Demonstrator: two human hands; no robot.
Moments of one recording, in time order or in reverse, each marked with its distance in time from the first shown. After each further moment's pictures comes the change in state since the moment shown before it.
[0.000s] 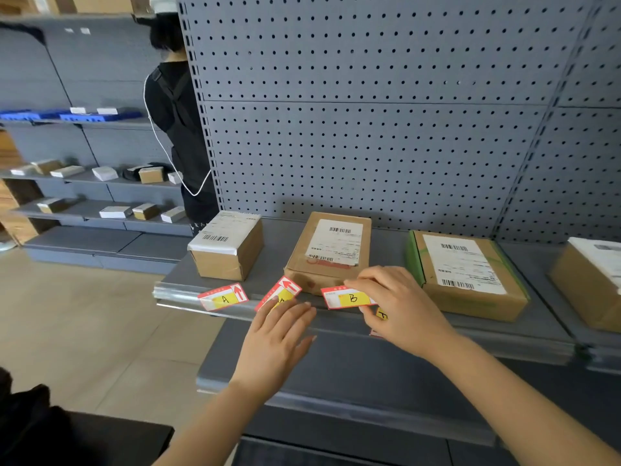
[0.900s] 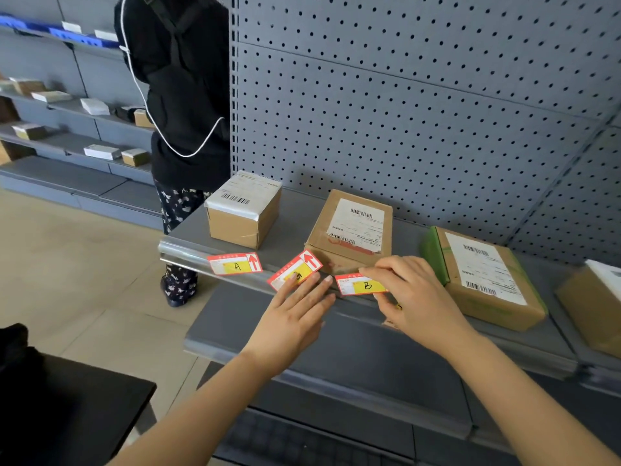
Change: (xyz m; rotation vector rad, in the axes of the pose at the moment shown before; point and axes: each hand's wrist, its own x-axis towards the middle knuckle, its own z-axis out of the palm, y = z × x) left_hand -0.012 0.000 0.021 -0.079 -0.039 -0.043; right_hand 0.013 -0.009 0.003 -0.086 -0.114 -0.062
